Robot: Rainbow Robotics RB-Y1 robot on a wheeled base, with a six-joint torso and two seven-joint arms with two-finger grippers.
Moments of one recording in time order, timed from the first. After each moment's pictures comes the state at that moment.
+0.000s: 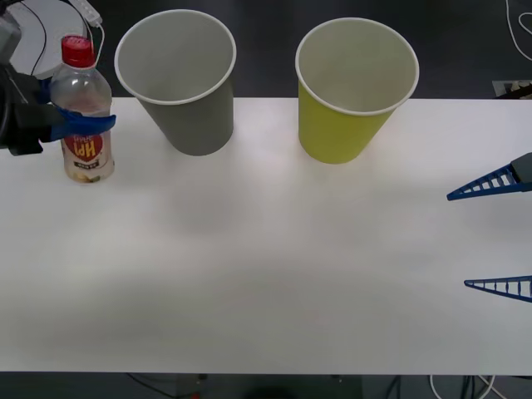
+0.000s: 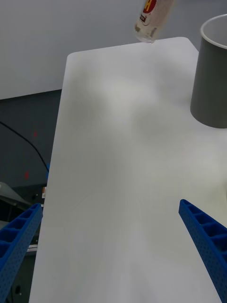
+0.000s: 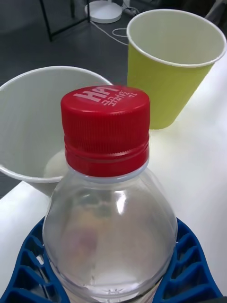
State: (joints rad) right arm 0.13 -1.11 -0.31 -1.92 1.02 -1.41 -0.12; left arm -0.16 1.21 0.14 -2.03 -1.50 -0.91 1.00
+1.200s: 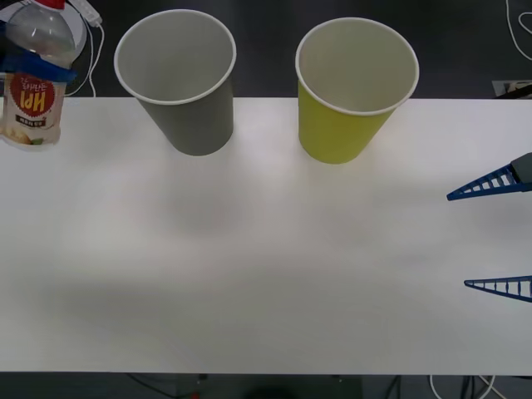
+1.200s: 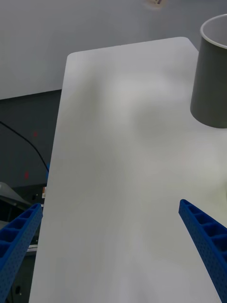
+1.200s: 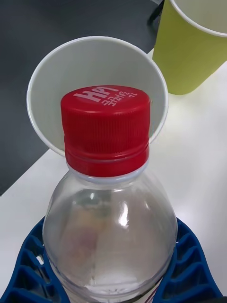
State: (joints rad) right arm 0.13 -1.11 -0.31 -1.92 1.02 -1.41 -0.12; left arm -0.68 1.26 -0.02 -1.75 -1.58 -1.36 1.15
